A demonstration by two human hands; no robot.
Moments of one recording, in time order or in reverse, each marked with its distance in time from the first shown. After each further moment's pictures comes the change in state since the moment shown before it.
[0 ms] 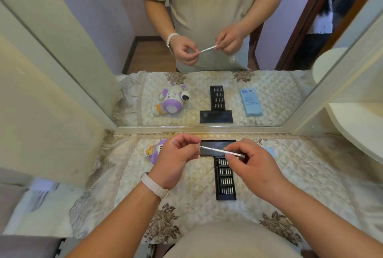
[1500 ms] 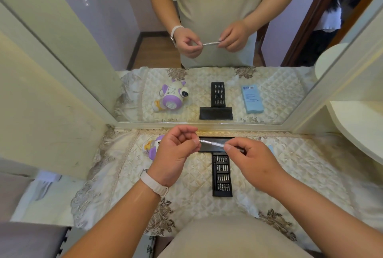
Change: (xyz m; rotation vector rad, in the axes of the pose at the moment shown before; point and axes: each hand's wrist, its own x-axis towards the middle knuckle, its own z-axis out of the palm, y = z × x) left_hand -0.004 -0.005 0.015 -0.098 -0.024 0.124; right_hand 0.009 0.011 -0.020 0.026 -0.125 0.047
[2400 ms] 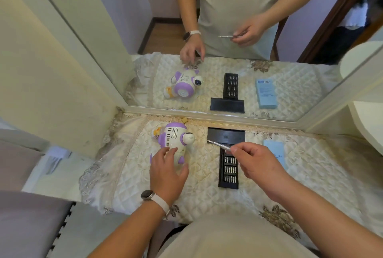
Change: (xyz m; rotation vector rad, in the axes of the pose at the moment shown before) left_hand -0.039 -0.118 -0.085 1.270 0.412 0.149; right_hand -0.003 0.018 0.028 0.183 -0.072 0.271
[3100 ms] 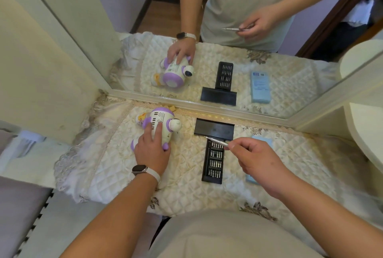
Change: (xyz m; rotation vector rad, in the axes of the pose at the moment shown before) left_hand 0.041 -0.009 0.044 0.201 -0.003 -0.012; right_hand 0.015 0.010 -0.034 -0.045 -0.057 0.009
